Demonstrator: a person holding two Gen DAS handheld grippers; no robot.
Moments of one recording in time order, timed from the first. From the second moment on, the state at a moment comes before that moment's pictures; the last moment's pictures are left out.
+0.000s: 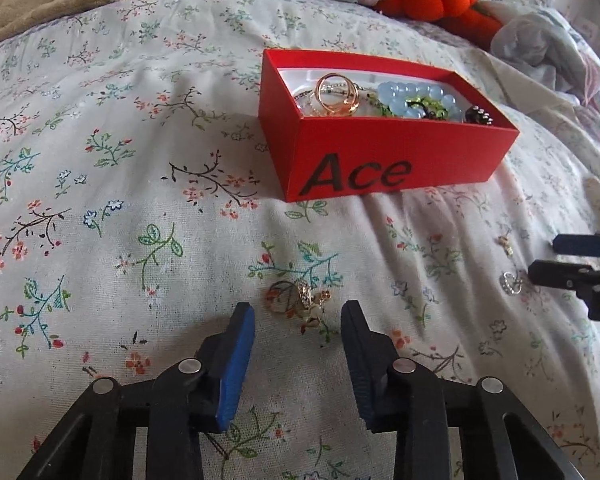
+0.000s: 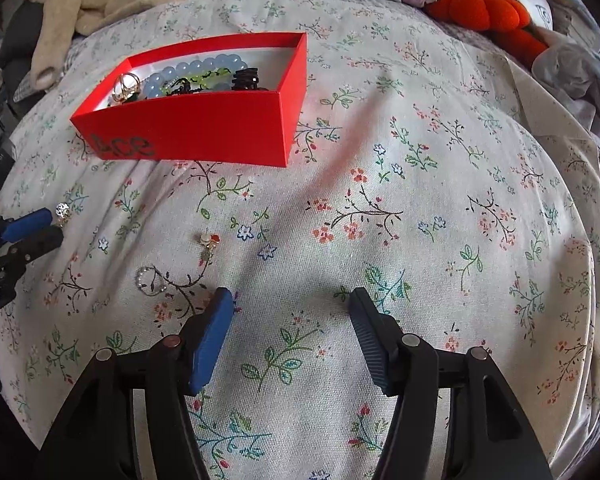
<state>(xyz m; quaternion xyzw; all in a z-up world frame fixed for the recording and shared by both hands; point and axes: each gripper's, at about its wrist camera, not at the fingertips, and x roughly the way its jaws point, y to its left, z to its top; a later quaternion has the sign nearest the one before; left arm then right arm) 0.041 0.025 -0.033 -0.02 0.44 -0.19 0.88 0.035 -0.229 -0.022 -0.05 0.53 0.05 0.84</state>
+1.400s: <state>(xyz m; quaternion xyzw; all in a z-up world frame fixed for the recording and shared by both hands) 0.054 0.113 -0.022 -0.19 0.46 -0.15 0.85 0.037 -0.231 0.000 0.03 0.52 0.08 0.85</state>
